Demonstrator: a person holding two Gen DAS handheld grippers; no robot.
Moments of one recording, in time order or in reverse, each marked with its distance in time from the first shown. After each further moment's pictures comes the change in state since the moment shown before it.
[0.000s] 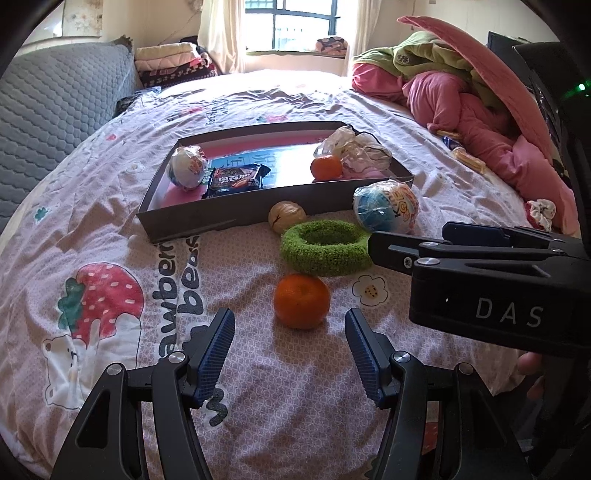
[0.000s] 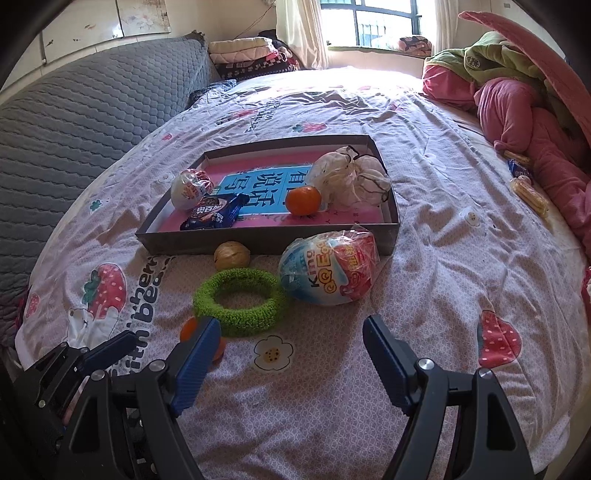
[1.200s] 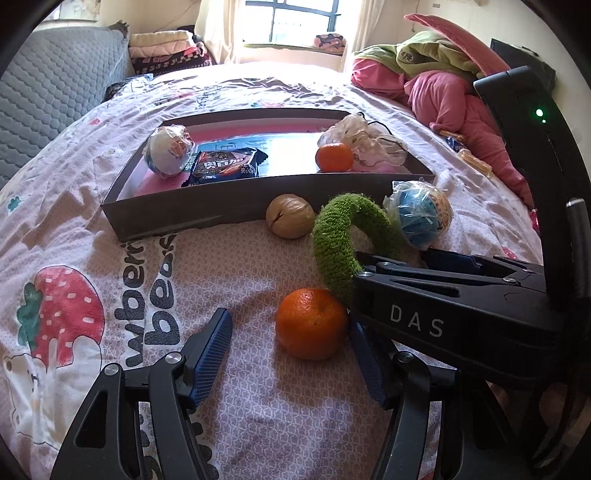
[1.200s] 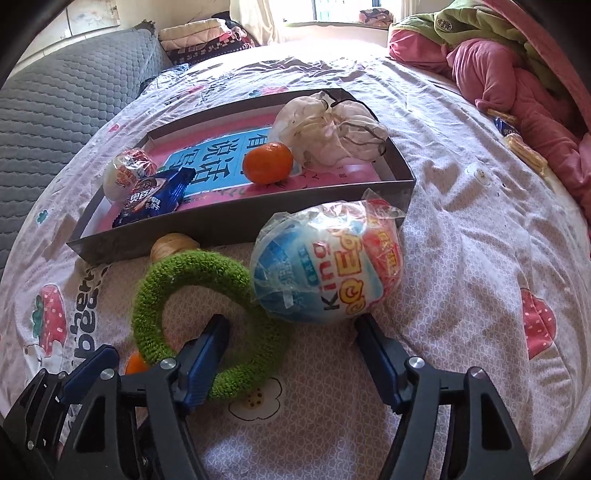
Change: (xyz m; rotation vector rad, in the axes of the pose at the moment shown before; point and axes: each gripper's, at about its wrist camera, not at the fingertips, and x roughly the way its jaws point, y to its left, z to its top) left arm 0.050 0.013 0.009 -0.030 0.018 -0.068; right arm 0.066 -0.003 0.001 0.109 0.070 -0.120
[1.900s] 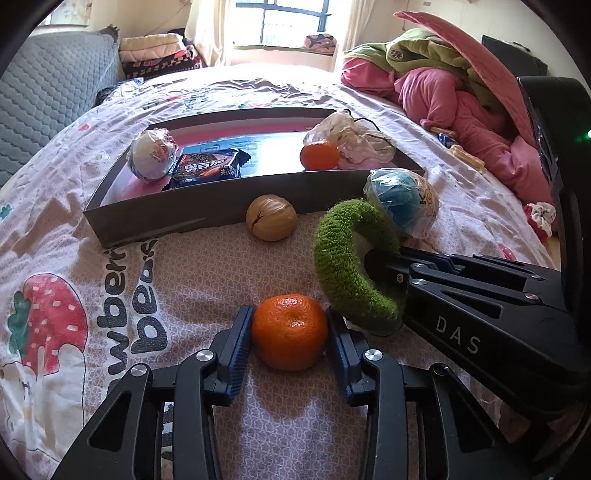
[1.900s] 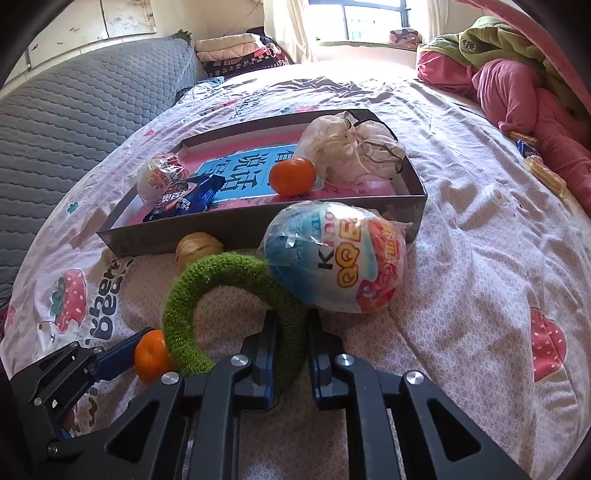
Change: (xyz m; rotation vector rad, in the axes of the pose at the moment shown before) left arm 0.006 -0.008 0.001 0.030 -0.008 -0.018; right arm -0.012 -0.008 -0.009 -0.074 -0.078 0.123
